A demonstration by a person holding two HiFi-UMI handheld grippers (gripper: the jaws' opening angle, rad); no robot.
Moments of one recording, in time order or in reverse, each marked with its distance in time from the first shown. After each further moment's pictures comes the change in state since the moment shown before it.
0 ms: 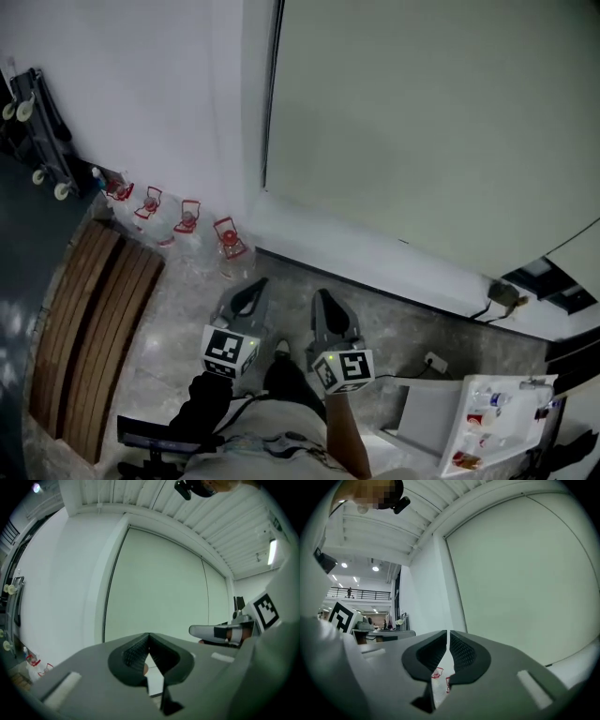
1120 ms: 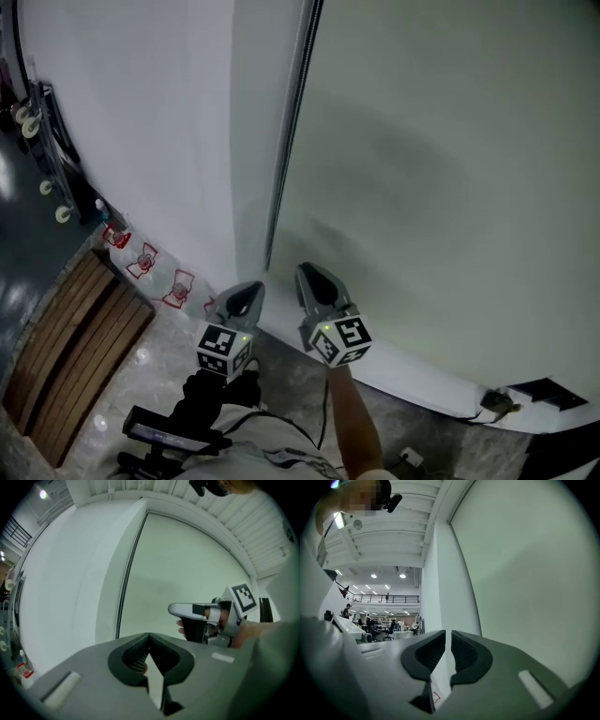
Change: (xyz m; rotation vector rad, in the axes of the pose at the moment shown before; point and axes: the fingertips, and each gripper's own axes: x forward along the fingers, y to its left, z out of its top) left arm 0.259 0.188 0.066 -0.061 -0.024 0.169; right arm 0.367 -0.091 0.105 -0.059 -0.003 0.422
